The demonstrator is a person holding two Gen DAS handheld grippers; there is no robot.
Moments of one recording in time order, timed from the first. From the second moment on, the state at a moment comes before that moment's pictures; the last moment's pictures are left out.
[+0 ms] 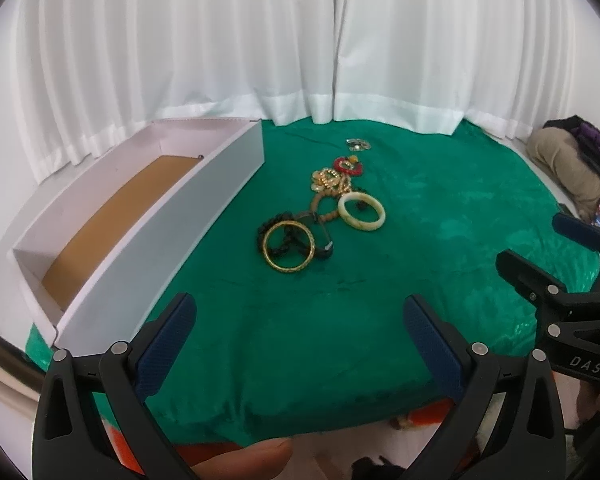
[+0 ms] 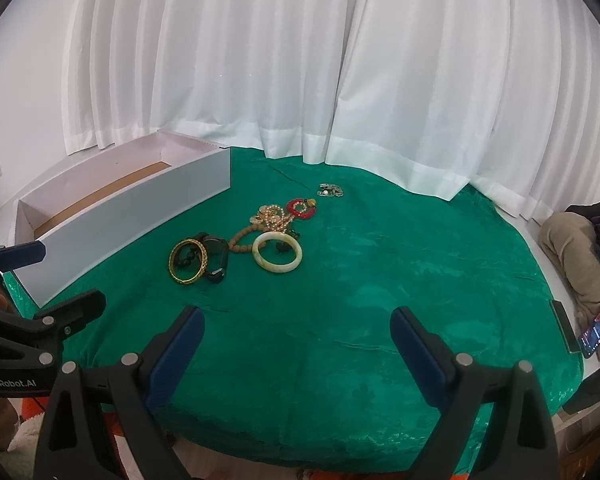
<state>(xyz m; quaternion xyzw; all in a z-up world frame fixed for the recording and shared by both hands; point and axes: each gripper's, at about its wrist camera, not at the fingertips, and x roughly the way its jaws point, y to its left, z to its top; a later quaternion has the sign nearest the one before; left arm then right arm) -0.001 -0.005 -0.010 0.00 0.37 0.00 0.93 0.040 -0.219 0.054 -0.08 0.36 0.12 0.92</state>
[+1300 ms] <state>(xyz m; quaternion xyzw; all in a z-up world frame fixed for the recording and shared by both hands) 0.003 -0.001 -0.013 0.01 0.38 0.01 0.93 0.039 -0.225 0.054 -0.08 0.36 0.10 0.93</state>
